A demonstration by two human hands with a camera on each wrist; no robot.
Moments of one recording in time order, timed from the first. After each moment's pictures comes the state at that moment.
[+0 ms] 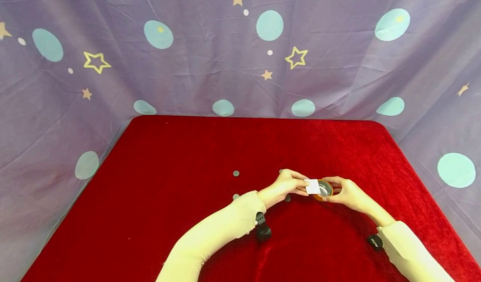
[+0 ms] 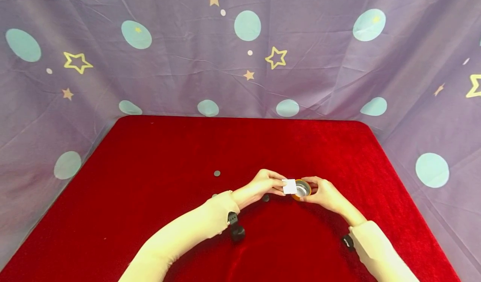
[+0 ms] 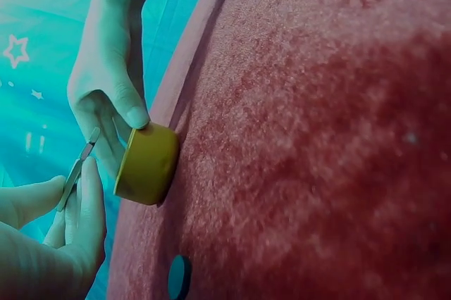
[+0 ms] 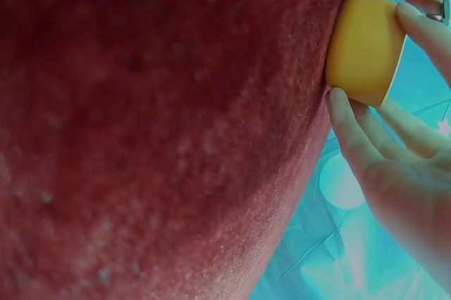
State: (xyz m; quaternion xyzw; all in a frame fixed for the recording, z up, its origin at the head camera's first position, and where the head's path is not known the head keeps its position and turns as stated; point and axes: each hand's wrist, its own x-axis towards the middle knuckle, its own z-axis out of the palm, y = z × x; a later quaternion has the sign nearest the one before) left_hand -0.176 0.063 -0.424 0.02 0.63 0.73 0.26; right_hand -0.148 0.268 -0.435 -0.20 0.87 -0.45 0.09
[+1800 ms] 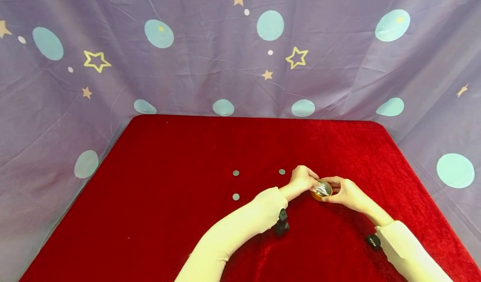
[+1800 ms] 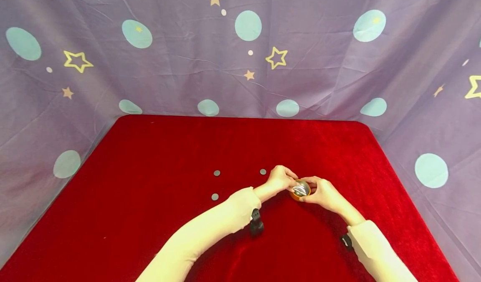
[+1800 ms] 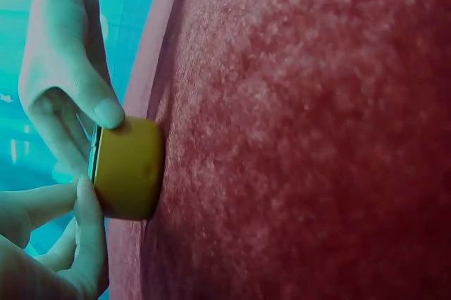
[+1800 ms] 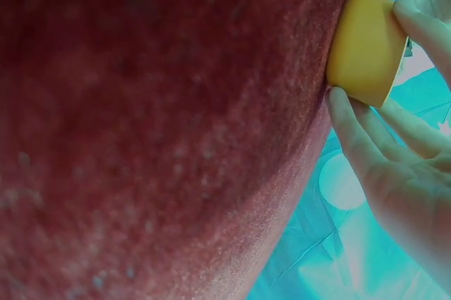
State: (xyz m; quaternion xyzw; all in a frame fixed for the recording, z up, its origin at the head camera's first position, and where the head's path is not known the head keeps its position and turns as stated) left_hand -0.188 0.112 -0.428 0.02 0.84 0.53 0.11; right_hand -0.149 0.267 -0.436 -0.22 0.87 -0.43 0.06
